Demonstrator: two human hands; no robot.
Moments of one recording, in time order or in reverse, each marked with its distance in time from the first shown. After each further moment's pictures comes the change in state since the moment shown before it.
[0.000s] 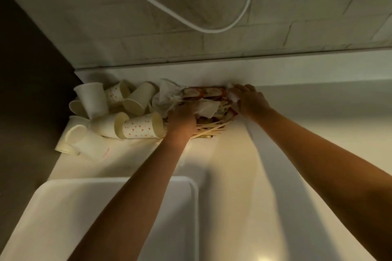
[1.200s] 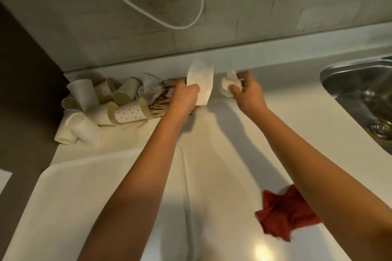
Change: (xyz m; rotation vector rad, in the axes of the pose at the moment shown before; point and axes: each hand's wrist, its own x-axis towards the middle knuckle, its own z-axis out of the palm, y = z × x) left_hand -0.103 0.080 -0.087 -1.098 -0.031 -0.237; right_hand -0.147 -0.044 -0.074 0.815 0.436 0.332
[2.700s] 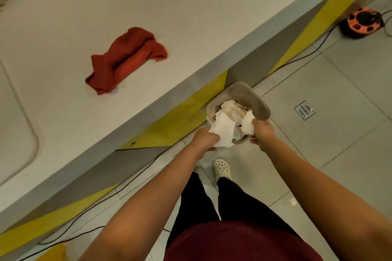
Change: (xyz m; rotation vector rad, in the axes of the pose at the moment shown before) left_hand -0.359 -0.294 0.237 0.457 -0.773 -0.669; right_hand -0.455 0.331 -0.189 0.485 0.379 1.434
